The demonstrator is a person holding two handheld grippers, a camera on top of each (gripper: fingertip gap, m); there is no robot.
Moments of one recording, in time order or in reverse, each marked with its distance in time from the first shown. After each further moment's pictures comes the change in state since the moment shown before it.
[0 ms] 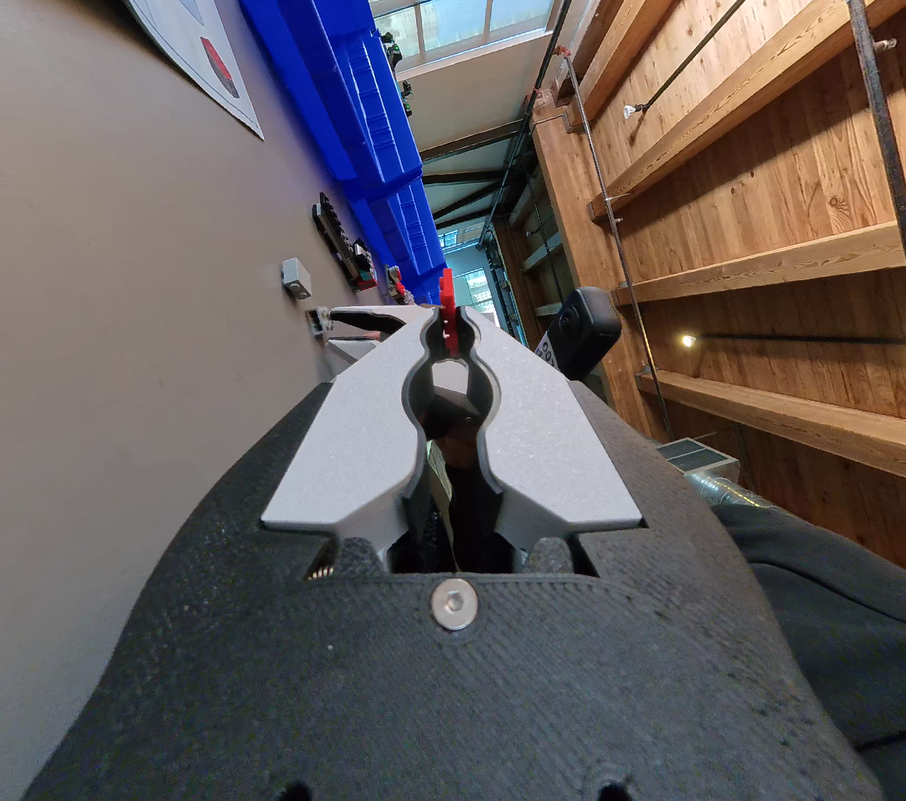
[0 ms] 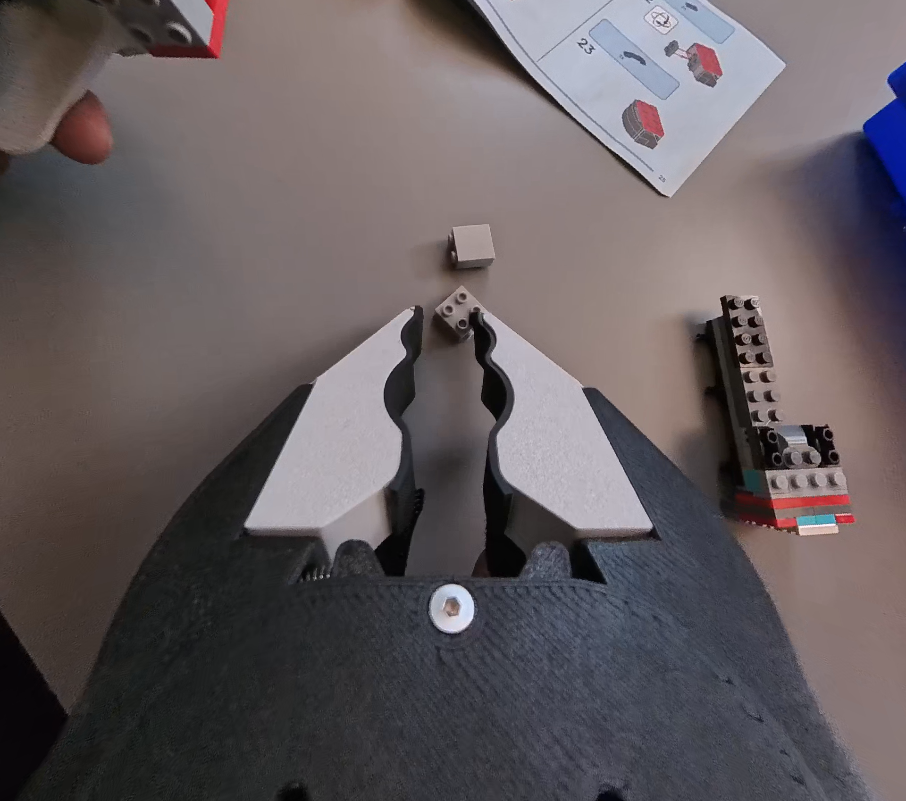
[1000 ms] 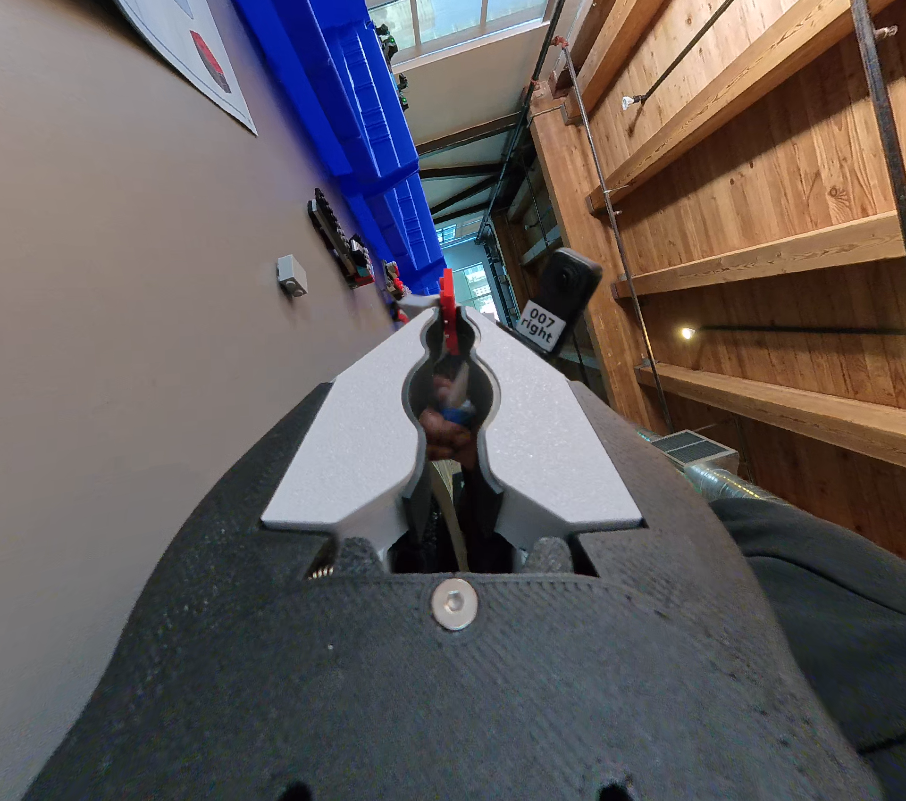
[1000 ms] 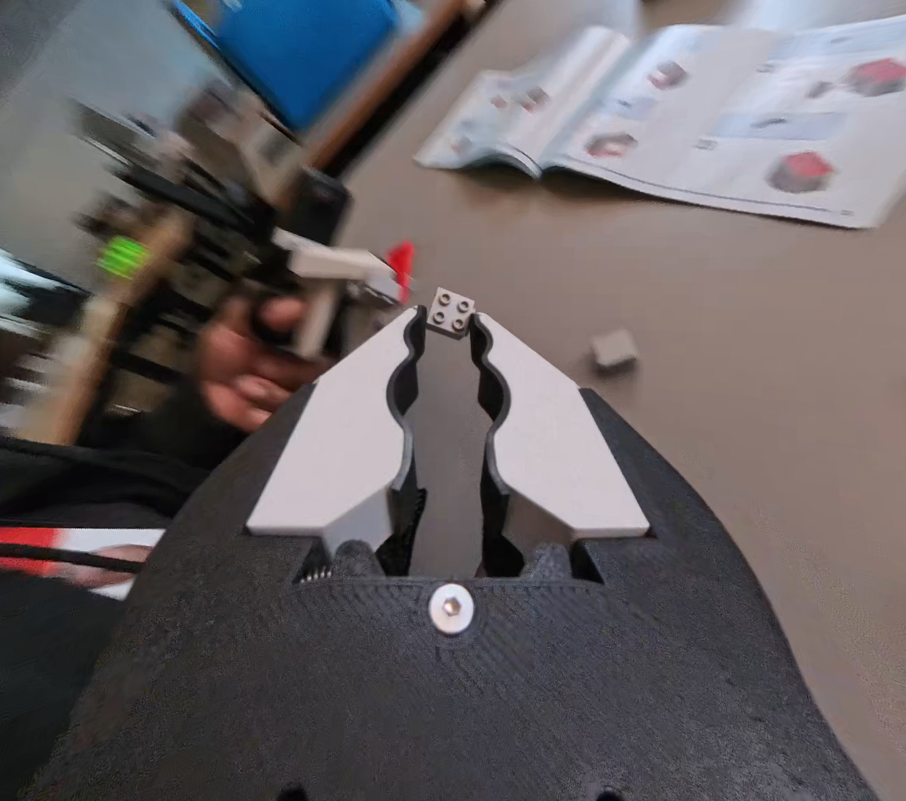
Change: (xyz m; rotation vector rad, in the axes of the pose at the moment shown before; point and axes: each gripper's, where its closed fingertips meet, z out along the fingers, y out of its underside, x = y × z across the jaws) left arm 0.002 0.003 0.000 -0.016 0.008 0.010; right arm -0.029 -0.069 -0.036 0.341 -0.492 0.534
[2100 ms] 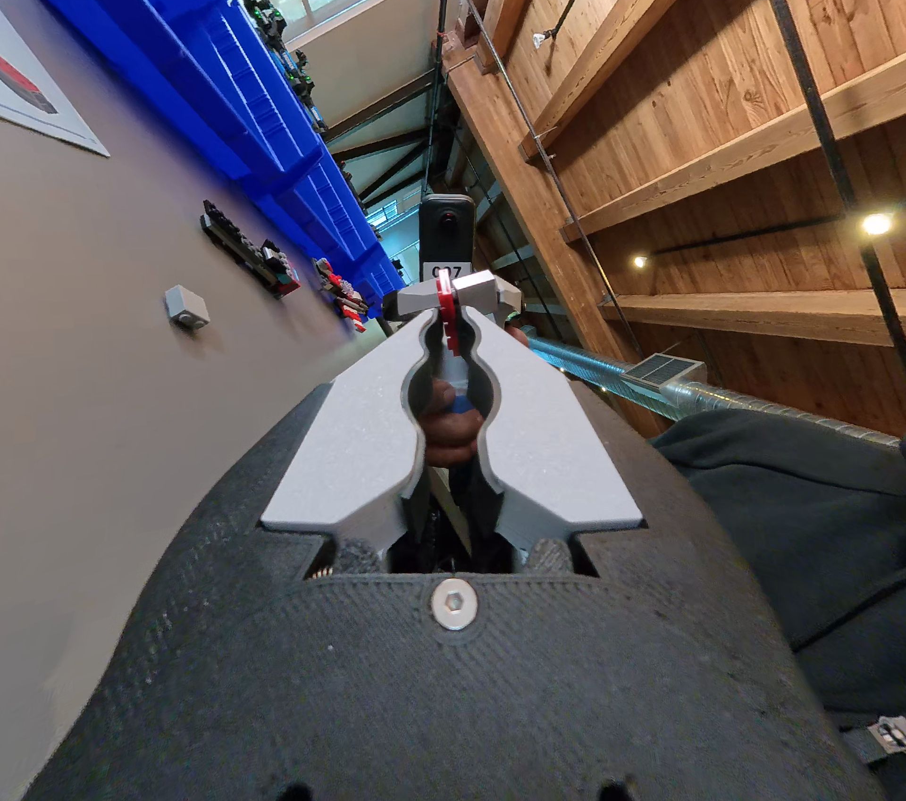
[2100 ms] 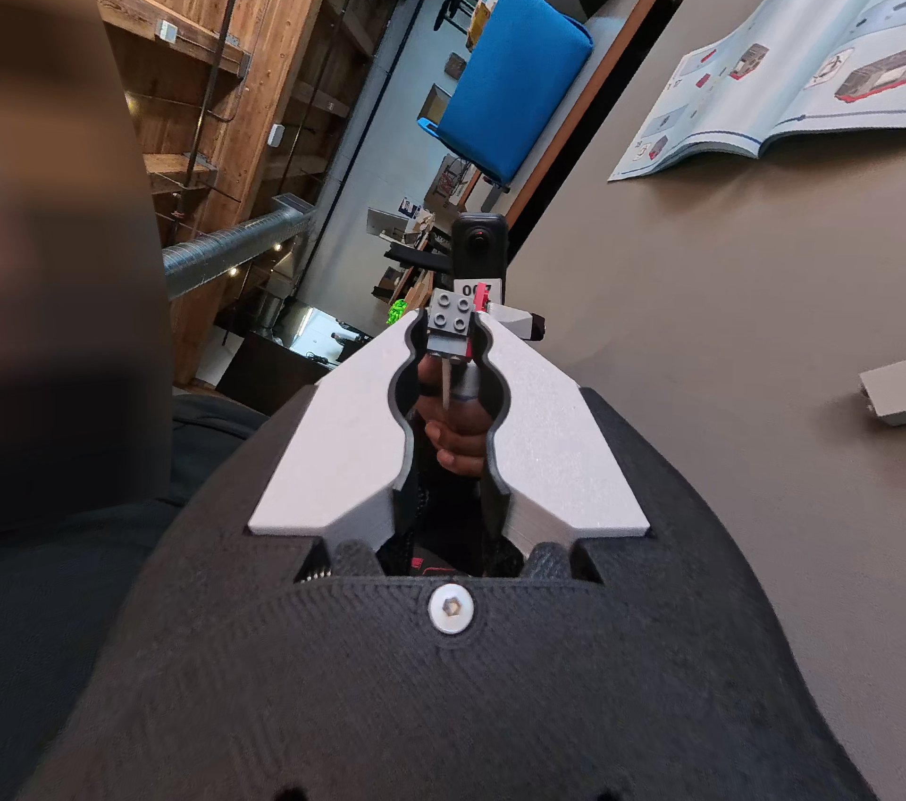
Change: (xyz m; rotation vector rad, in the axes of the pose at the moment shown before) left arm 0.039 0.010 0.003 -0.067 0.186 0.147; right arm -0.056 -0.026 0.000 0.056 -0.434 0.372
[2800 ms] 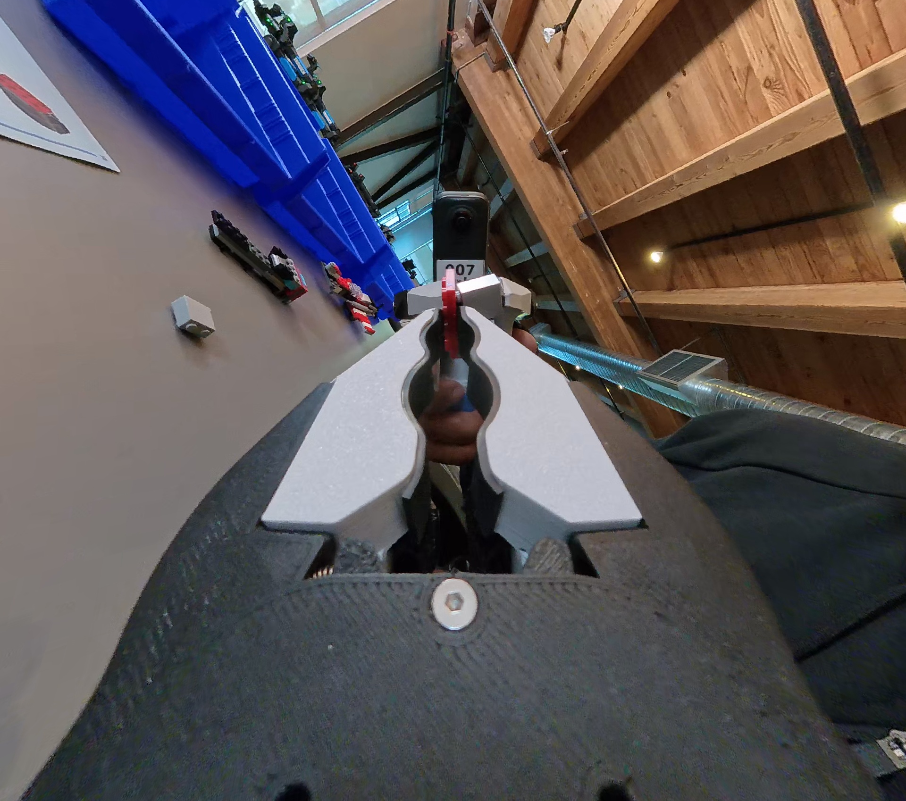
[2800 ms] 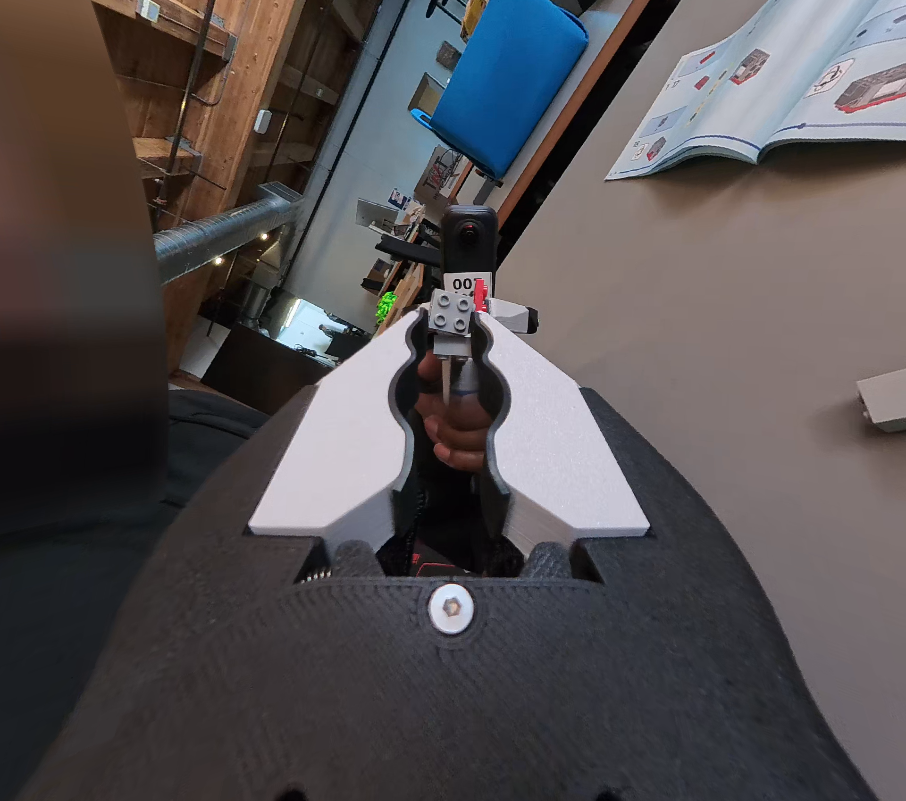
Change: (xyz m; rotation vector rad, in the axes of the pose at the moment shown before) left arm 0.001 -0.003 0.001 -0.003 -0.028 0.029; right arm -0.003 -0.001 0.001 -0.019 0.022 -0.025
